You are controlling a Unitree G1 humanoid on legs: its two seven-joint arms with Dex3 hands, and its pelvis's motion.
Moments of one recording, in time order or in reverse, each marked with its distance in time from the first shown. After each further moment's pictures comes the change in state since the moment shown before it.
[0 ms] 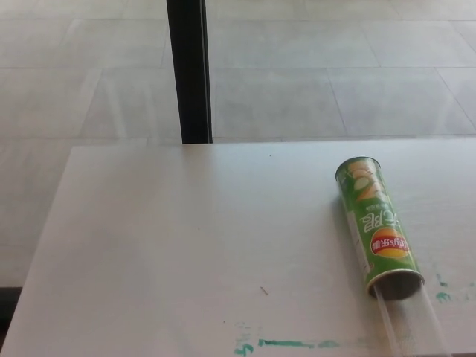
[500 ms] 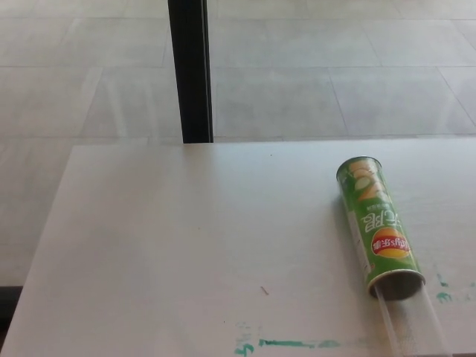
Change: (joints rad) left_arm -0.001 0.000 -0.001 0.000 0.001 0.000 0.000; right_arm 0.079 0.057 0.119 -0.486 -0.003 0.016 0.006
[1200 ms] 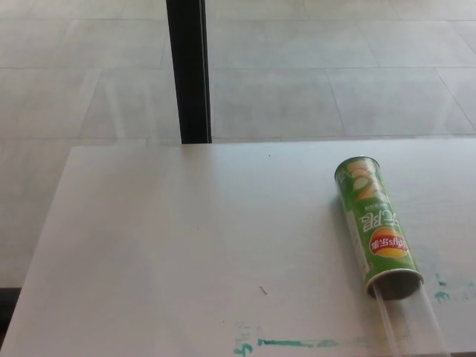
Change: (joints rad) left_arm 0.001 0.000 -0.012 0.000 0.001 0.000 0.000; right_arm 0.566 -0.124 0.312 -0.519 -0.010 0.005 0.248
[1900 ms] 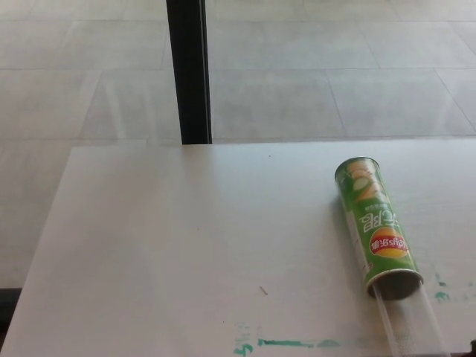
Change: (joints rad) left_arm 0.030 0.000 -0.047 -0.003 0.002 -0.007 -0.011; right_arm 0.294 -0.335 0.217 -0.199 -0.136 0.007 0.266
